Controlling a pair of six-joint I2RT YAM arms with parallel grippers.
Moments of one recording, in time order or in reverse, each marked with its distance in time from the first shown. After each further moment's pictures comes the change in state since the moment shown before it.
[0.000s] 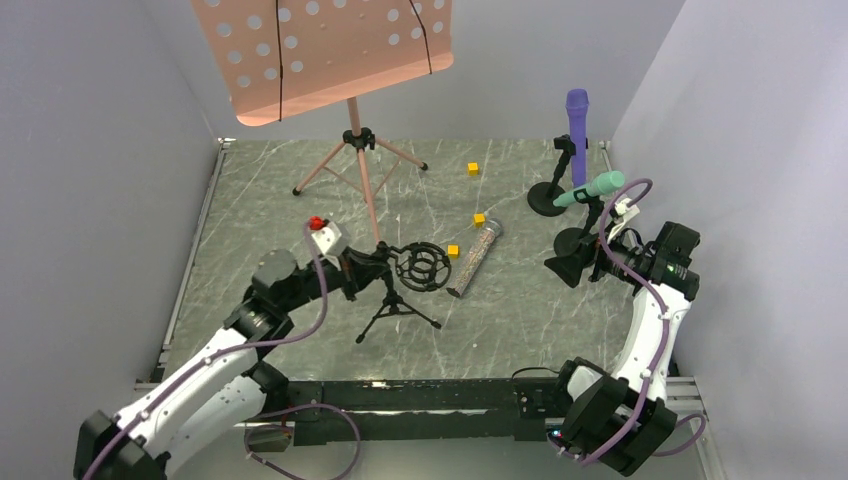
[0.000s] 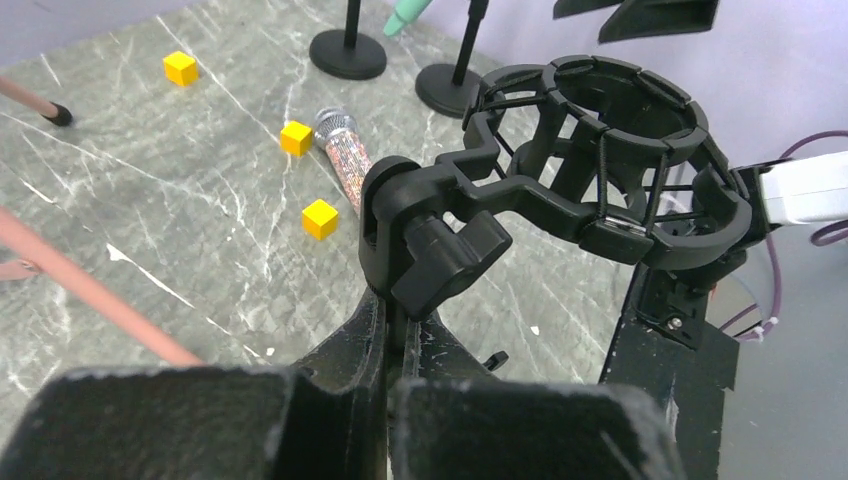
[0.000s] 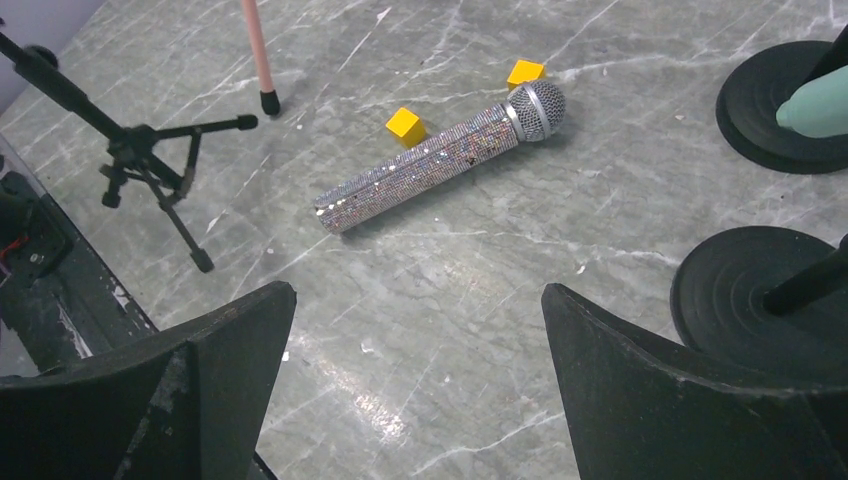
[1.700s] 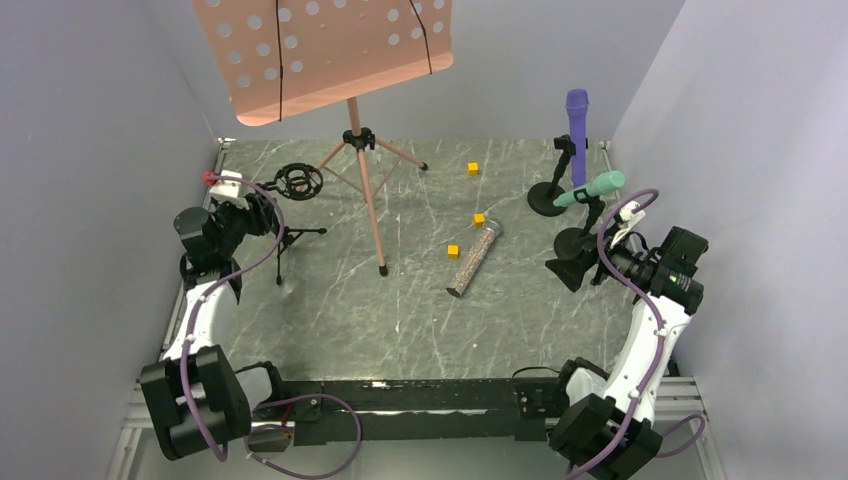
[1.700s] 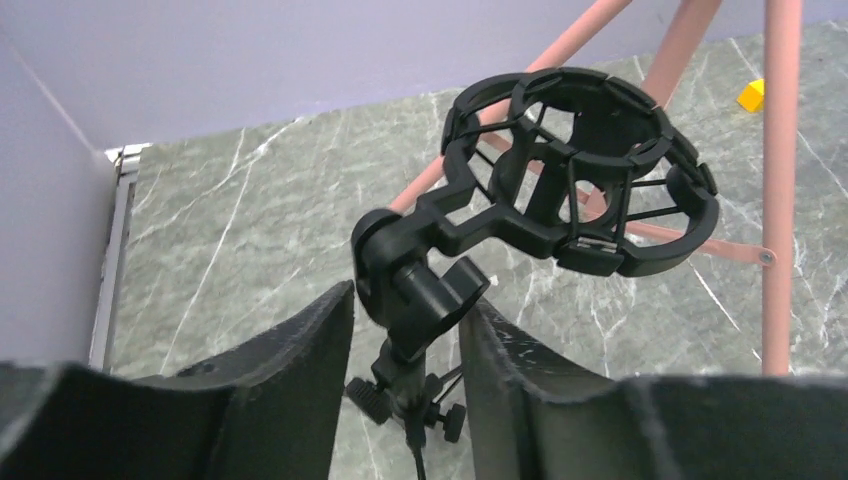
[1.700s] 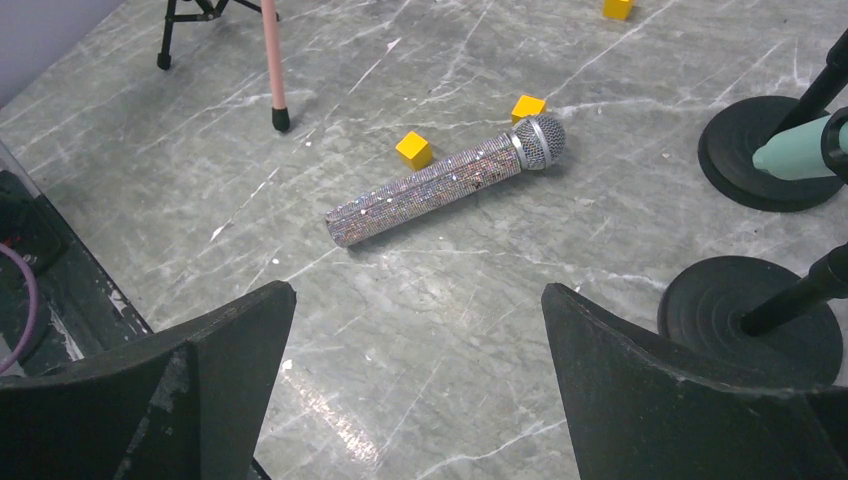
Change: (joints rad) left arm 0.845 0.416 0.116 0.199 0.061 0.278; right arm -0.035 -0.084 0.021 -0.051 -0.050 -0.029
